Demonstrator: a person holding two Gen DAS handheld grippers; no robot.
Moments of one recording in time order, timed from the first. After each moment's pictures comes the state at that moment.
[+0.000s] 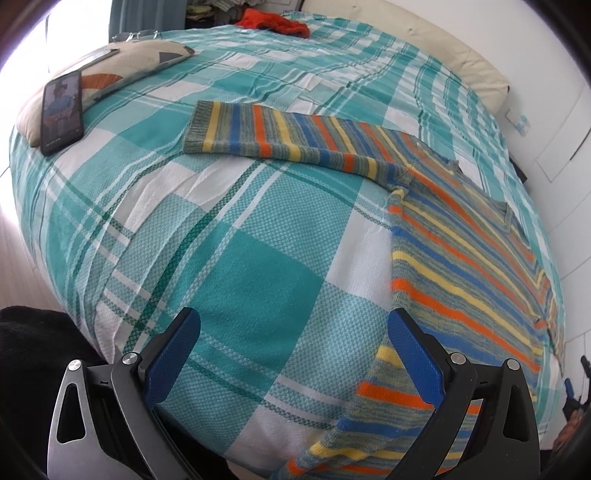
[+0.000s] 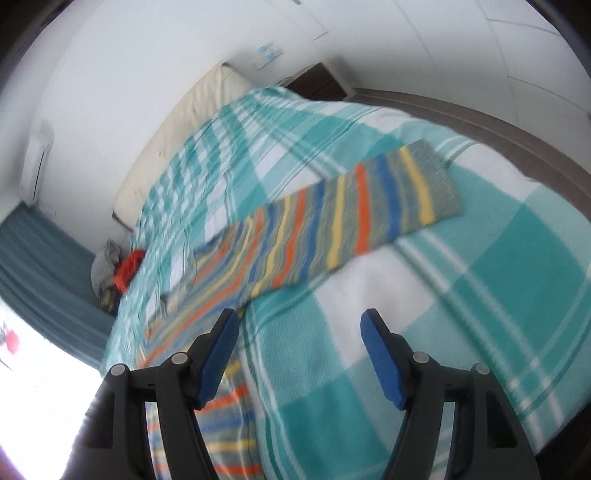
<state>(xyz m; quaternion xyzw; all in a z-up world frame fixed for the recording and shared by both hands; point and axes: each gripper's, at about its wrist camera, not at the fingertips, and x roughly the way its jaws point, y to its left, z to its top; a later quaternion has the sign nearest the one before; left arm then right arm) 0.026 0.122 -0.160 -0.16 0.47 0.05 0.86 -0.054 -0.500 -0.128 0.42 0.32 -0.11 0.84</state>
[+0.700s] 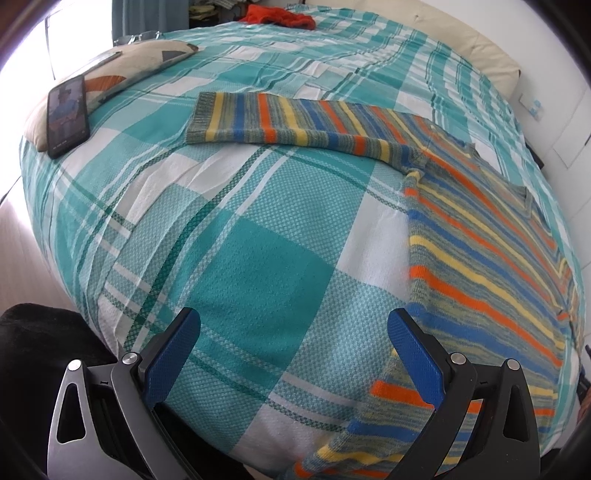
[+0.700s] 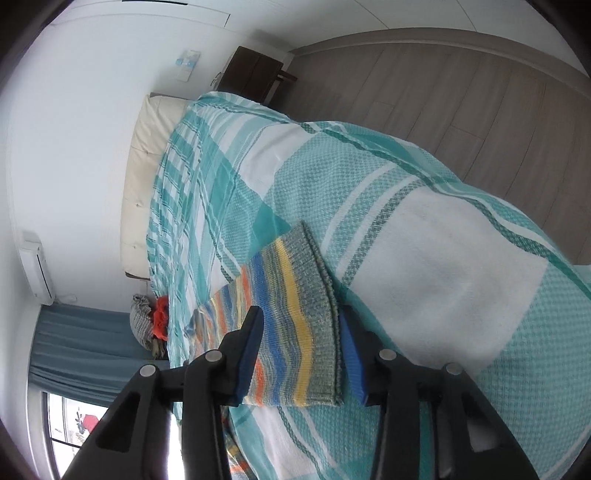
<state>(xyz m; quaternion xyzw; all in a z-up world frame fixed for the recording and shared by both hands) 0.032 0.110 -0.173 -0.12 0.49 0.07 0.86 -0.008 -0.648 -0.194 0.57 0.35 -0.08 0.74</state>
